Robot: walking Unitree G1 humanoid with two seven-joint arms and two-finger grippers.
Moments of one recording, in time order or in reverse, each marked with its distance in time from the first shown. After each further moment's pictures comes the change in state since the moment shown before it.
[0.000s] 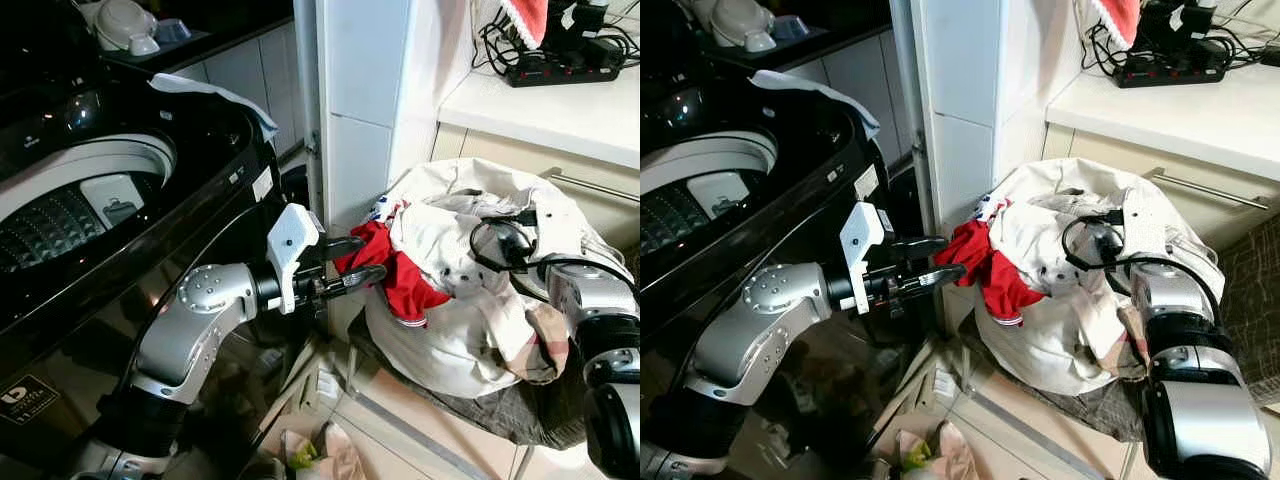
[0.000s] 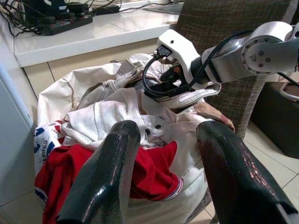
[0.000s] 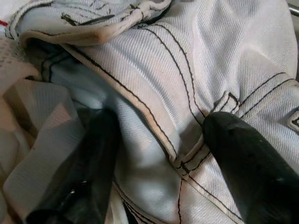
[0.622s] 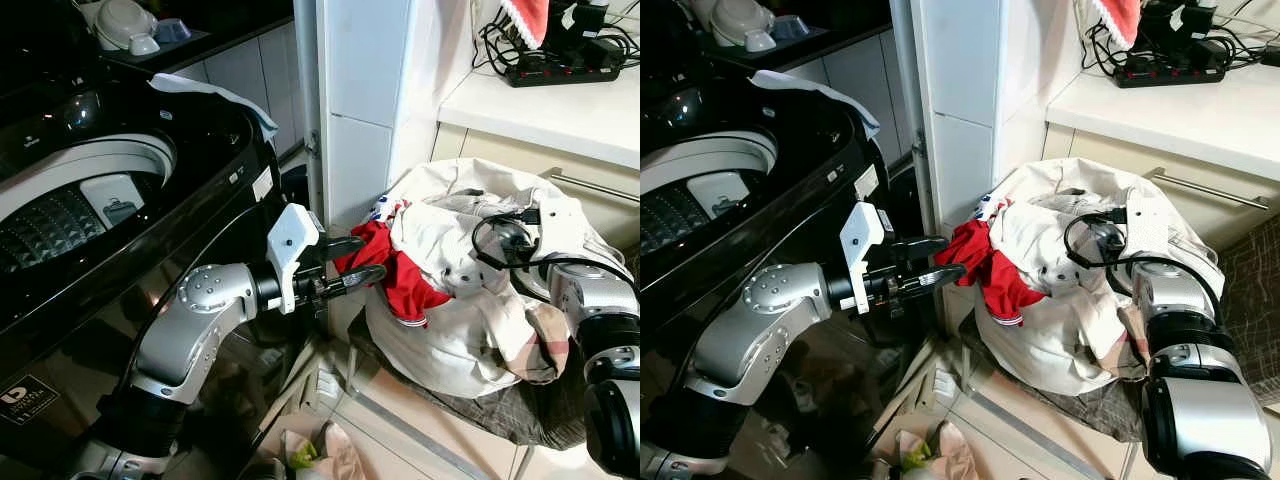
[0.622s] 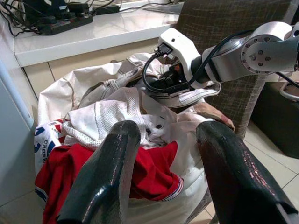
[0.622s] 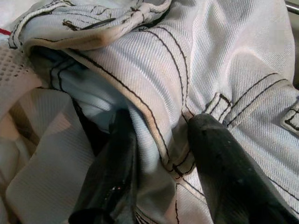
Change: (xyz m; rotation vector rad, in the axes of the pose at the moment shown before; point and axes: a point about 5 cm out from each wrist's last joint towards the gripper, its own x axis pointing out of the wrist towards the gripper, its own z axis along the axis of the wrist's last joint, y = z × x) left arm 0.000 0.000 0.000 0.000 0.000 0.000; right arm 0.001 -0.003 0.000 0.036 -0.007 -0.001
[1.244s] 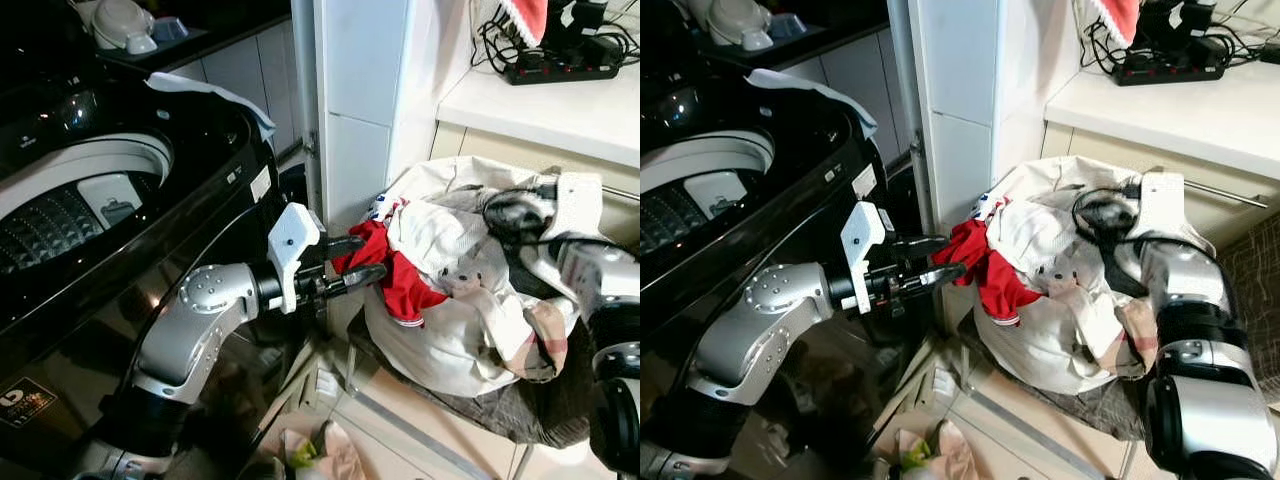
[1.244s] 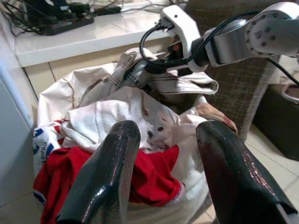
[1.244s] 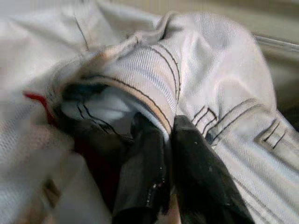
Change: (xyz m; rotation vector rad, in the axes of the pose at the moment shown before) left arm 0.003 0.001 0.001 0.000 -0.019 0.029; right arm -0.014 -0.005 0.045 0.096 -0.130 0.051
